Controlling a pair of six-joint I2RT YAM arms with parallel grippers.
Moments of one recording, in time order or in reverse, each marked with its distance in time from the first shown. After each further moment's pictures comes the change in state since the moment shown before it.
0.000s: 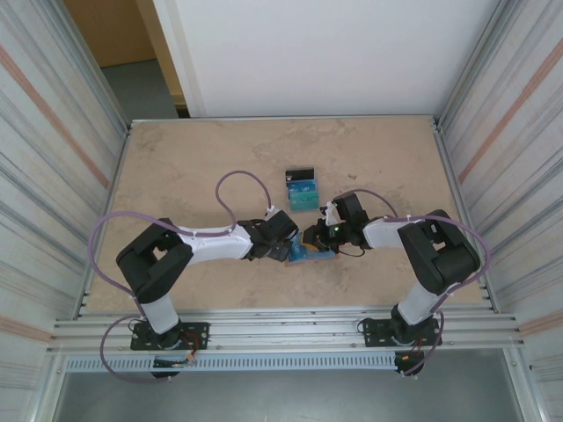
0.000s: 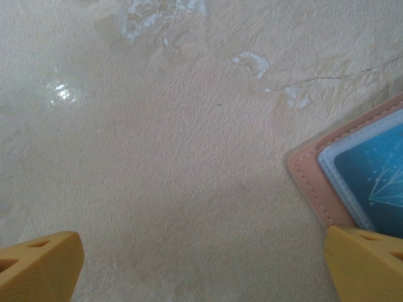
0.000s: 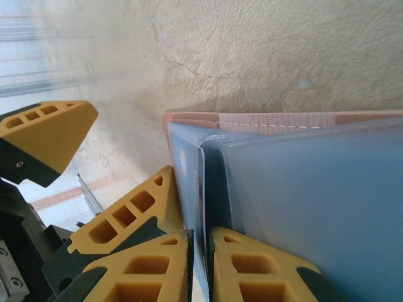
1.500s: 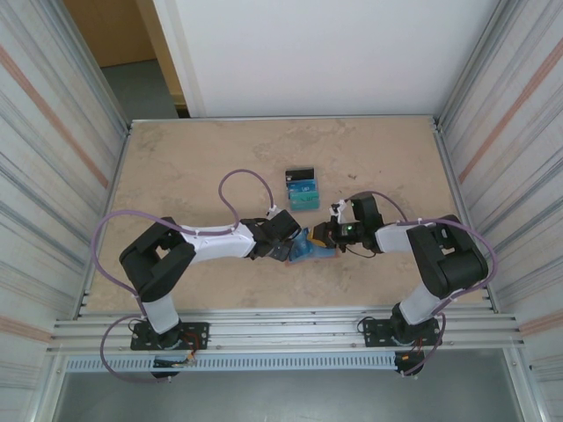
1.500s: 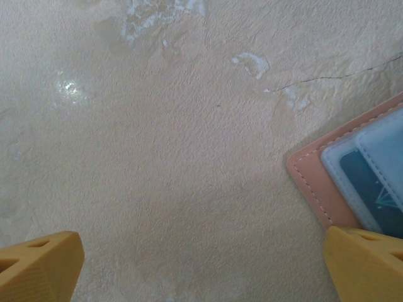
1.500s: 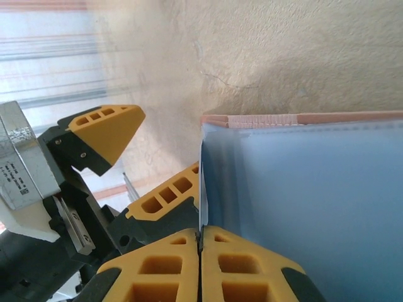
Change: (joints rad) left arm -0.006 0.021 0.035 -0.043 -0.016 0.000; right arm -0.124 -0.053 -0.098 0.146 -0.146 0.035
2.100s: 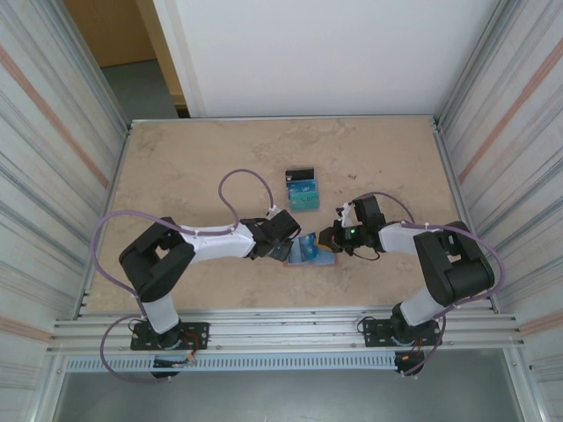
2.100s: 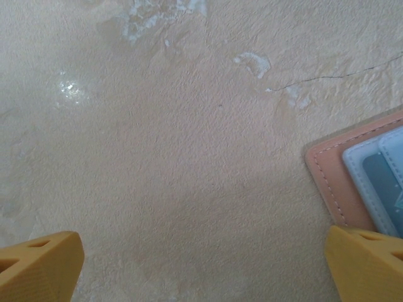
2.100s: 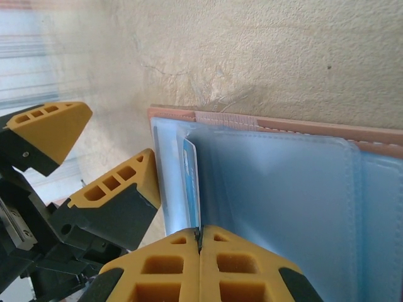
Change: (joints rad) left arm 0.000 -0.008 0.000 -0.009 -0.003 0.007; right arm -0.010 -0.060 0.014 -0.235 0.105 -0.138
